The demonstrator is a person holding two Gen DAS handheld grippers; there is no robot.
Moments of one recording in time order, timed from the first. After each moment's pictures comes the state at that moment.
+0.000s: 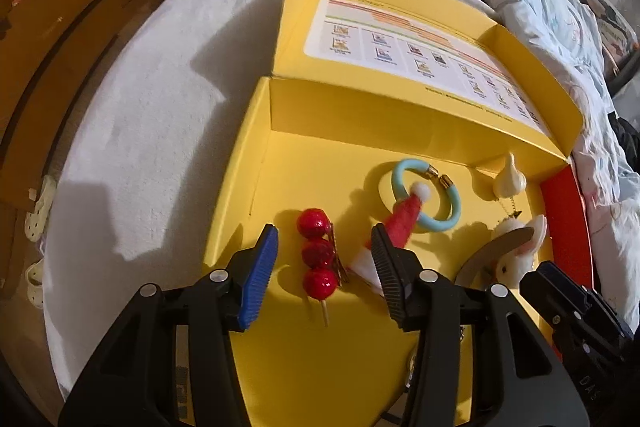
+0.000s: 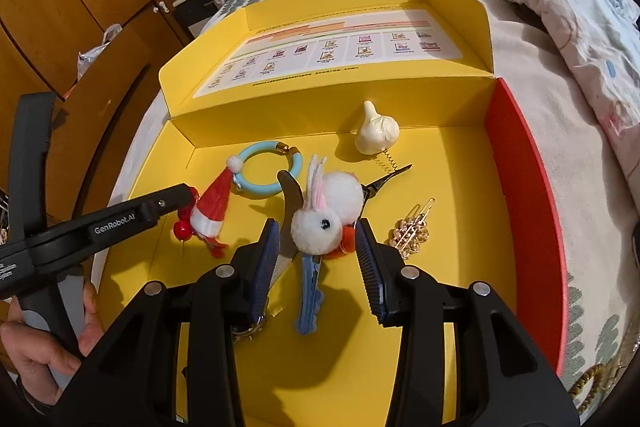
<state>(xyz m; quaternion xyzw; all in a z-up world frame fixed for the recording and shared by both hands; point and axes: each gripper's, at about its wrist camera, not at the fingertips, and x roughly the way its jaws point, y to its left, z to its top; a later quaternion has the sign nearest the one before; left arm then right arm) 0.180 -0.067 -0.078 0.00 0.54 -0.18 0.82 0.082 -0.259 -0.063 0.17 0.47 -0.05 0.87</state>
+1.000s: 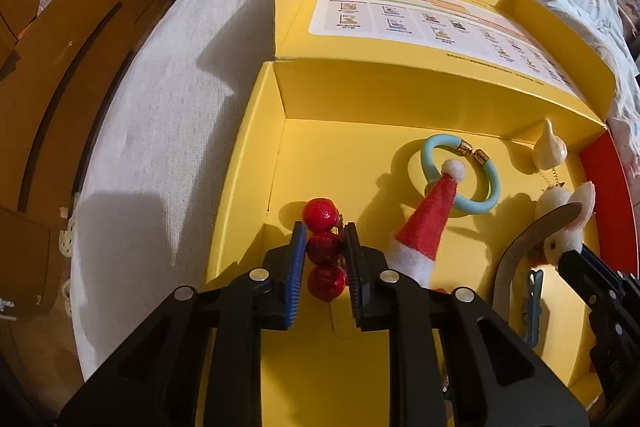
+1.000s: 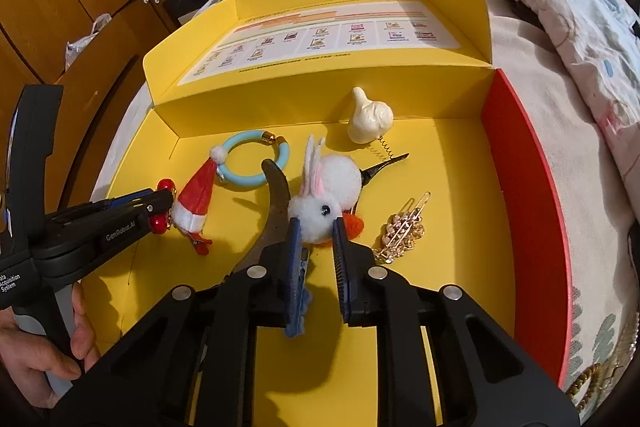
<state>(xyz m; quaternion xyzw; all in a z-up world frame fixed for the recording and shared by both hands) 0.179 -0.081 -0.091 0.08 0.55 -0.15 0.82 0.085 -0.258 -0.073 0.16 0.48 -0.06 0.86</state>
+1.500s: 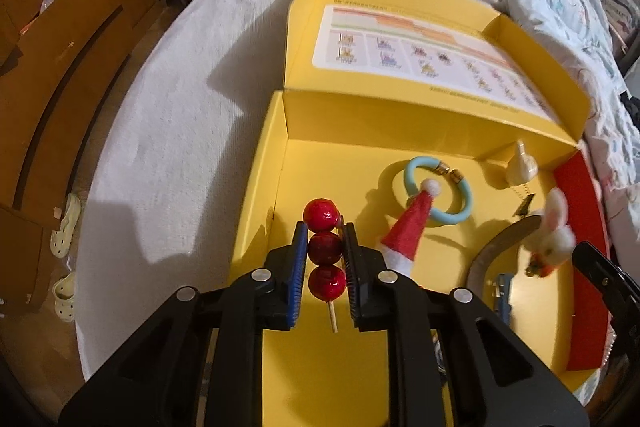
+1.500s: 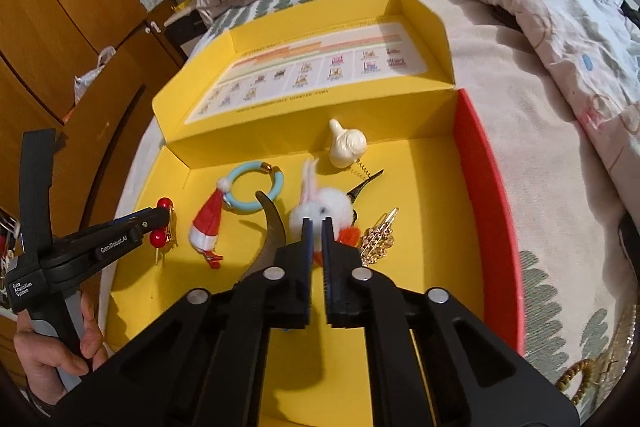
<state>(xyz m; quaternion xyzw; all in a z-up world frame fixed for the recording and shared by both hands) 0.172 -0.067 -0.061 0.05 0.53 -0.16 0.83 0.068 -0.284 -0.042 0.20 0.45 -0.06 0.87</state>
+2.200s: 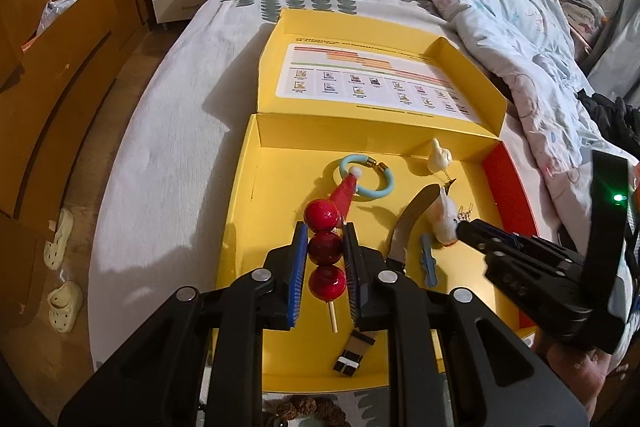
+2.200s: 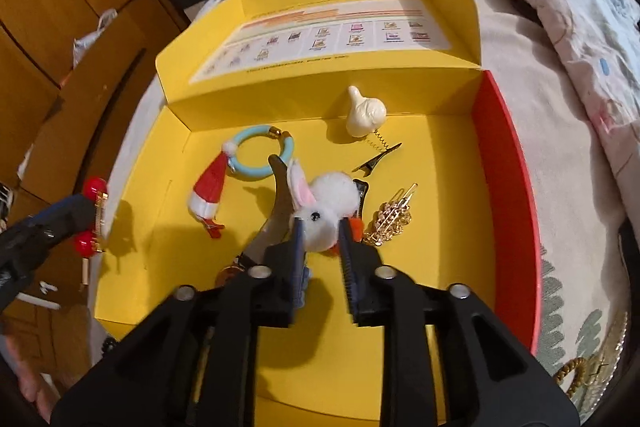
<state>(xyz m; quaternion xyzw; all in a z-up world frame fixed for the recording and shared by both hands) 0.118 -0.061 -0.002 0.04 0.50 -0.21 0.84 0.080 -0.263 -0.056 0.16 0.50 -0.05 0.85</state>
